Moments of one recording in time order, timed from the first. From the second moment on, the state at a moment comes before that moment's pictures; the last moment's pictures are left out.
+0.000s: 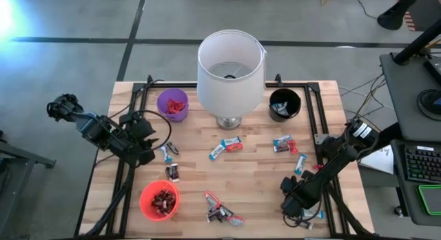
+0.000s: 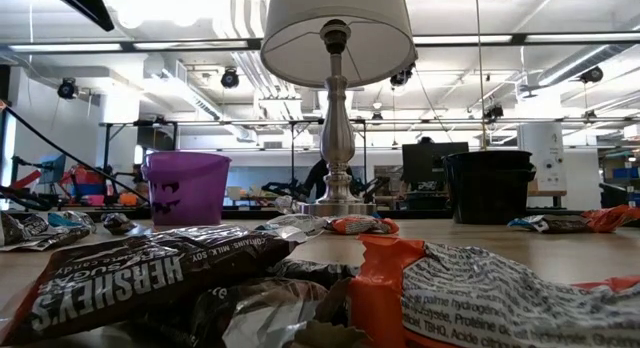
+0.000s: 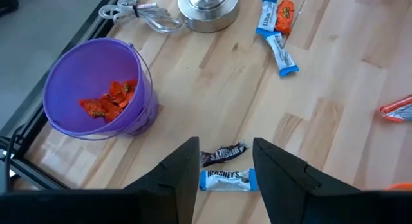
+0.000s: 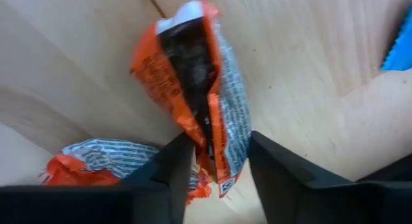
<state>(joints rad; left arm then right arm) -0.56 1.00 1.21 -1.46 -0.61 -0.91 0.82 1.74 0.95 -0.93 -0.20 1.38</state>
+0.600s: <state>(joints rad) -0.56 1.00 1.21 -1.46 -0.61 -0.90 0.82 1.61 0.94 -0.95 -0.15 1.53</state>
